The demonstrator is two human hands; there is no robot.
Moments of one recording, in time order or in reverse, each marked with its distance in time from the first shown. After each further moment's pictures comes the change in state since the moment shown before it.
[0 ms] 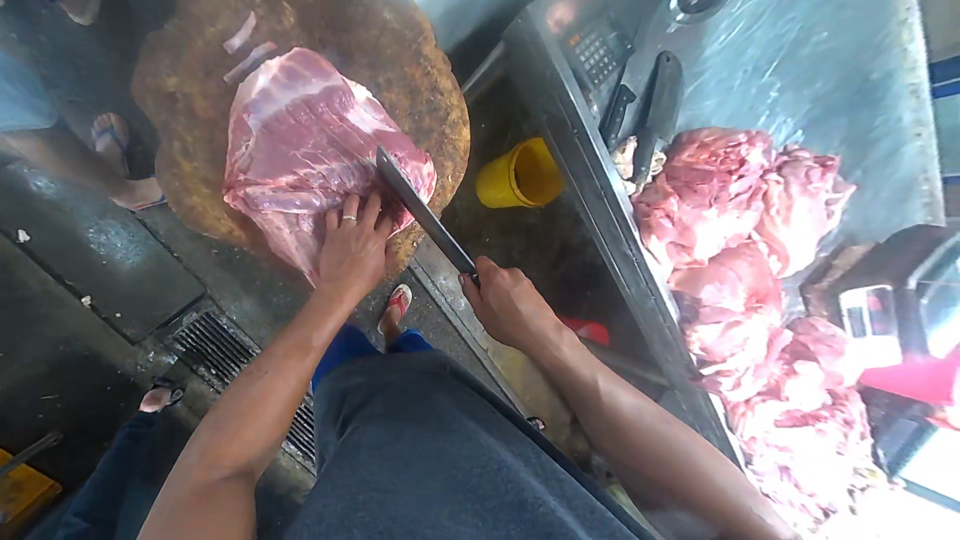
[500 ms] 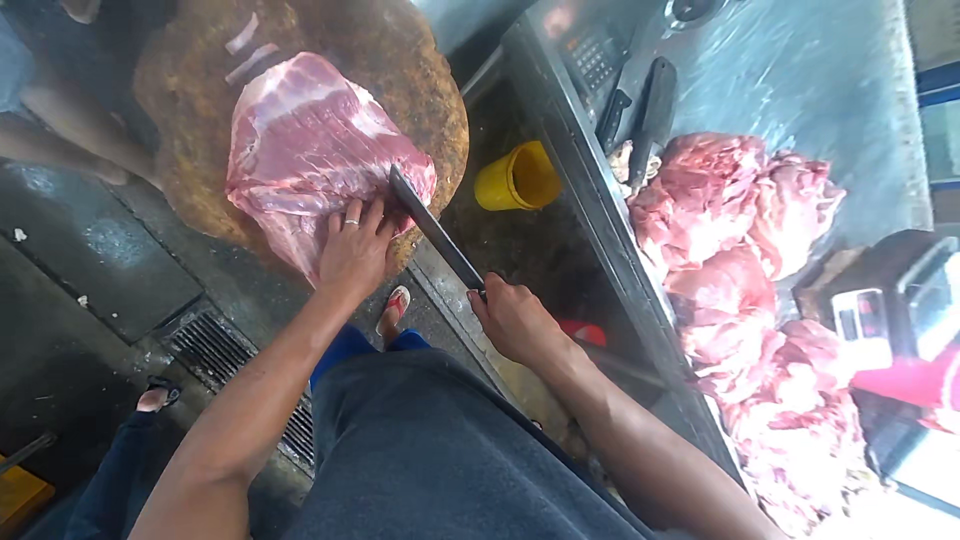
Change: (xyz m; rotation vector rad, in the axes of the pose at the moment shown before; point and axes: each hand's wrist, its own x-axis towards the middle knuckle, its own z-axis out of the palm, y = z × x) left_hand -0.004 0.002 -0.003 -0.026 -0.027 0.032; right_hand -0.019 0.003 -0.001 -0.037 -0.103 0.080
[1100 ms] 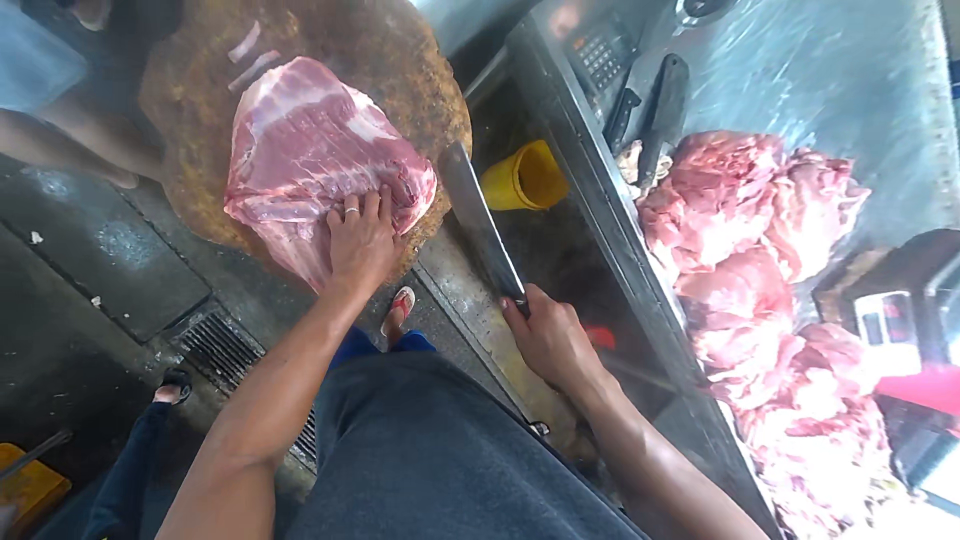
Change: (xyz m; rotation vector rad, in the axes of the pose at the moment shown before) left_hand 0.029 0.011 -0.009 0.047 -0.014 -0.206; right_hand -0.012 0.047 0.017 0.201 0.310 -0.050
